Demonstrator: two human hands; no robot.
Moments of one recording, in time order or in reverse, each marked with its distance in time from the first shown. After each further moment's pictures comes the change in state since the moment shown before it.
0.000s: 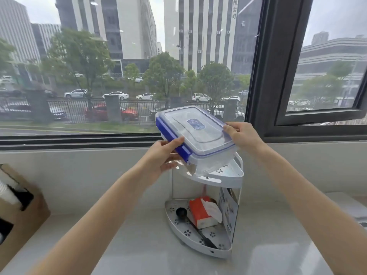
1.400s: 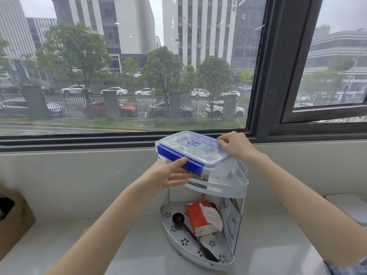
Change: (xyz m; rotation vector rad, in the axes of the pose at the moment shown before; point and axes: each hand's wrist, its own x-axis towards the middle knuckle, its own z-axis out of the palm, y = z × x) left_hand 0.054 -0.045 0.005 0.038 -0.110 -0.171; right_hand 0.052 0.055 0.028 -0.494 -0.131 0.026
